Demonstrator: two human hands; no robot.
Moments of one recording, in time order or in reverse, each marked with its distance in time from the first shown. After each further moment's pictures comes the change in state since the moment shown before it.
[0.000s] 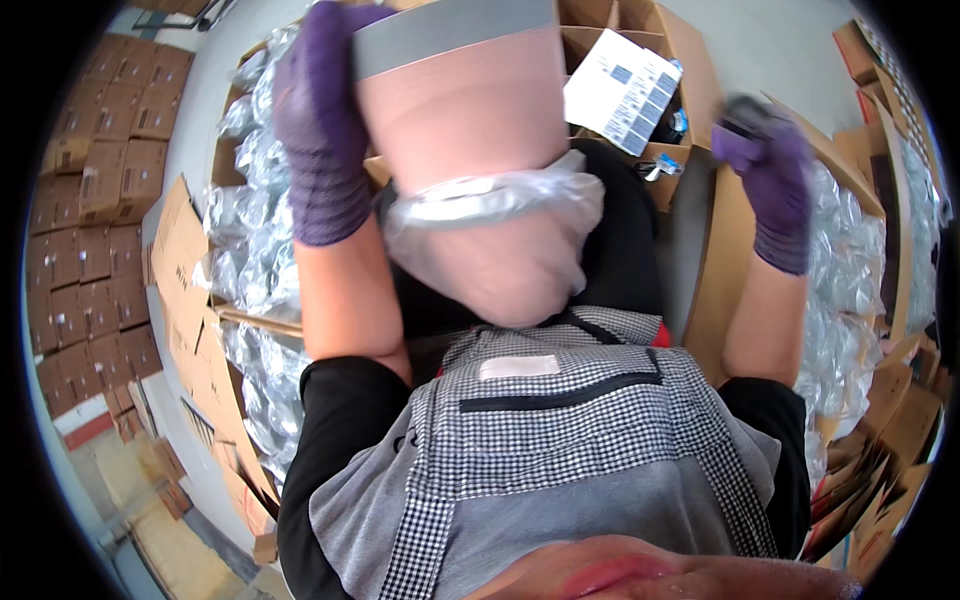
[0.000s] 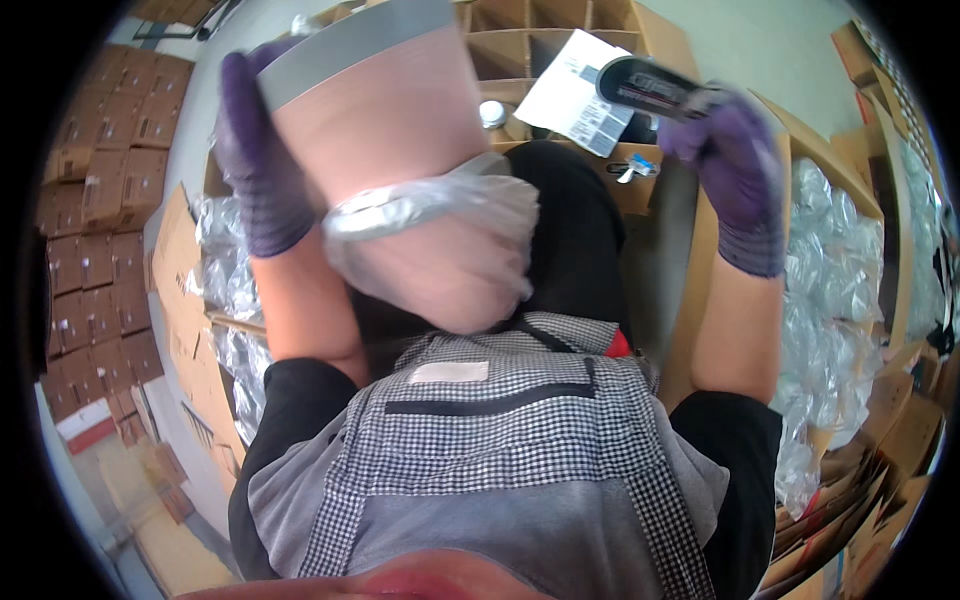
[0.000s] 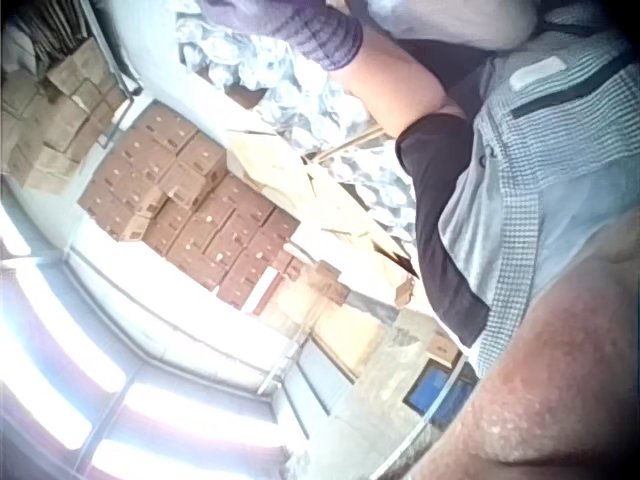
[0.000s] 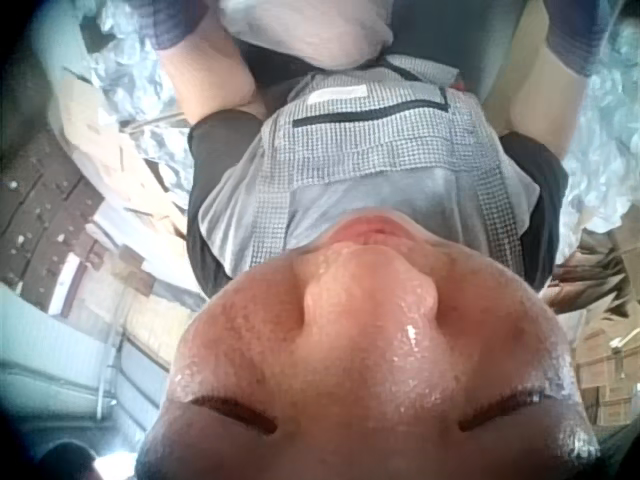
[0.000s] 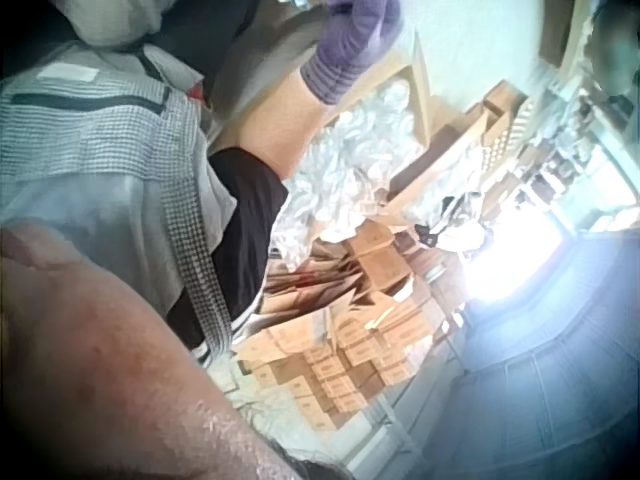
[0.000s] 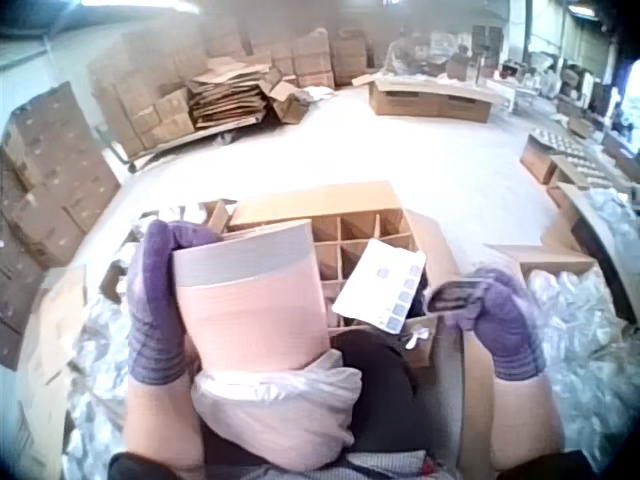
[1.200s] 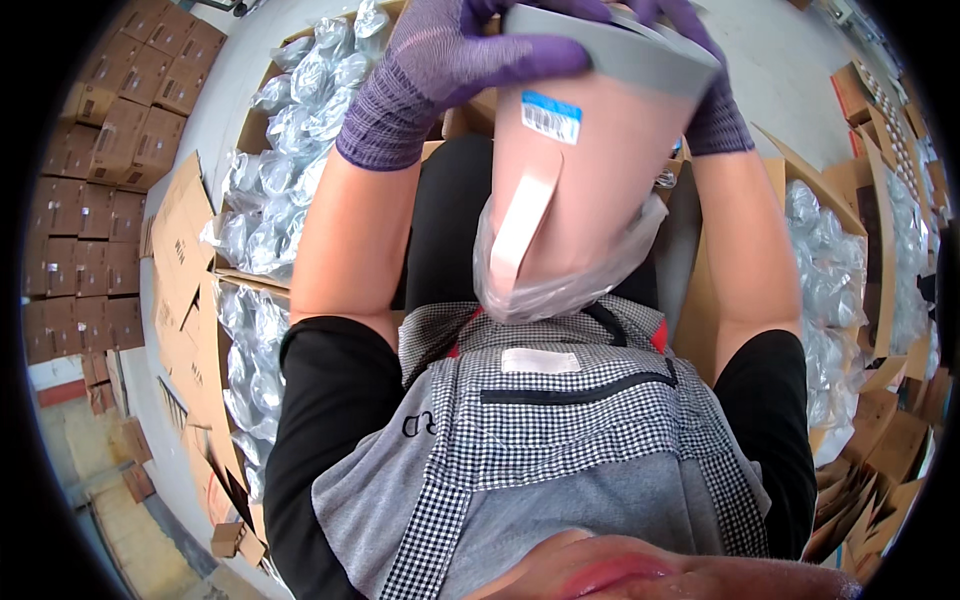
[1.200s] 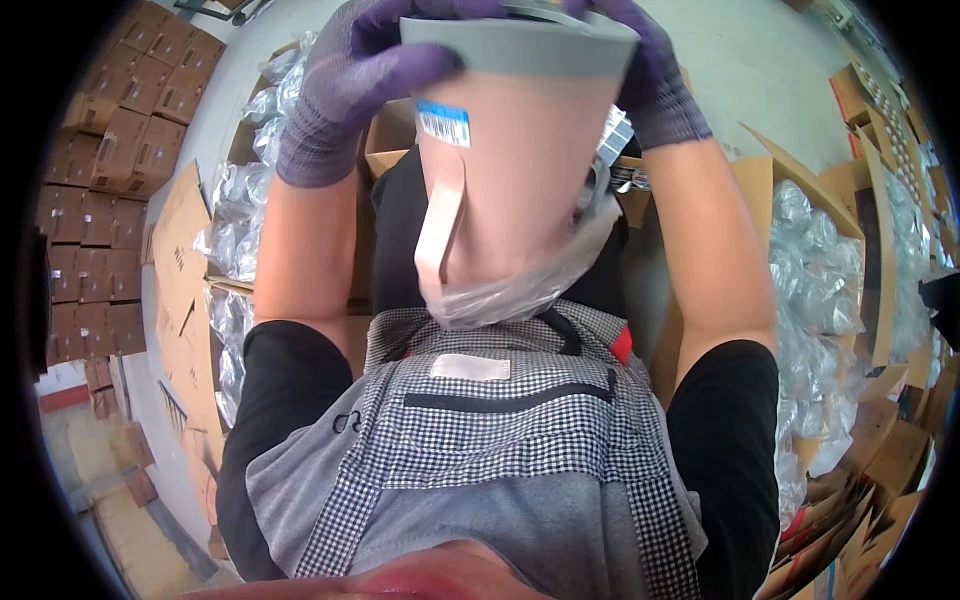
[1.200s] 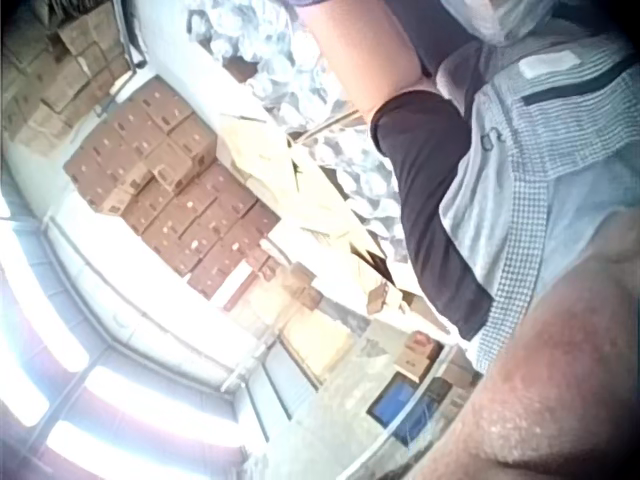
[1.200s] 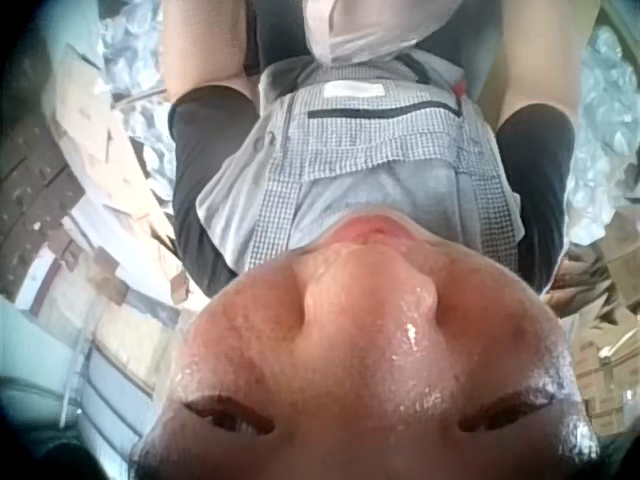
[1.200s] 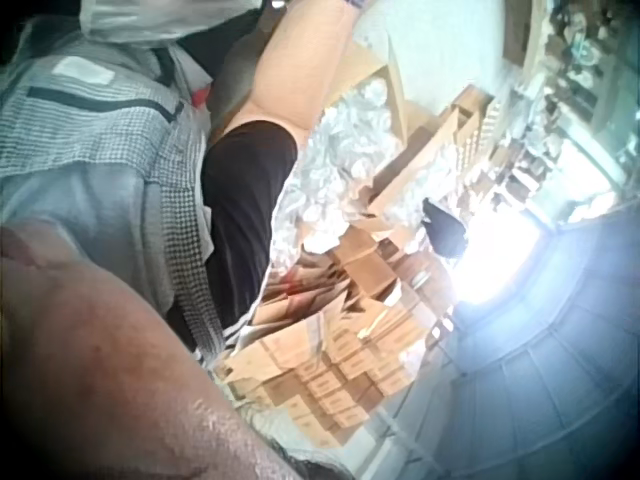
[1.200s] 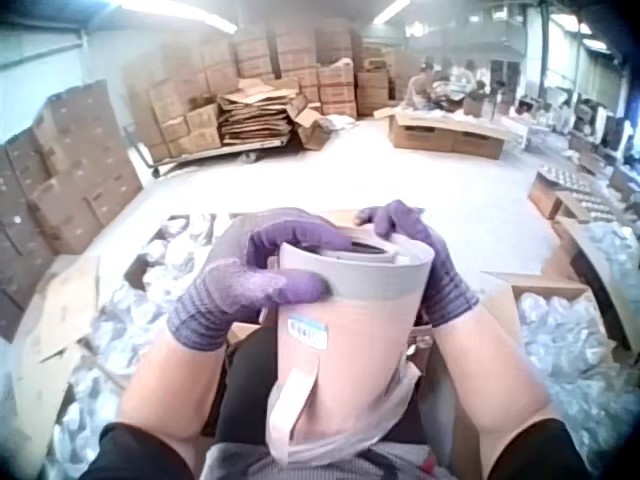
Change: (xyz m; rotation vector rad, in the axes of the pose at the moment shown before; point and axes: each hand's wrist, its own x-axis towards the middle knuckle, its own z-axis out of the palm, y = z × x) left_hand -0.016 0.065 0.045 0.192 -0.651 0.118; right_hand 0.104 -0.002 0.114 0.362 0.082 0.081
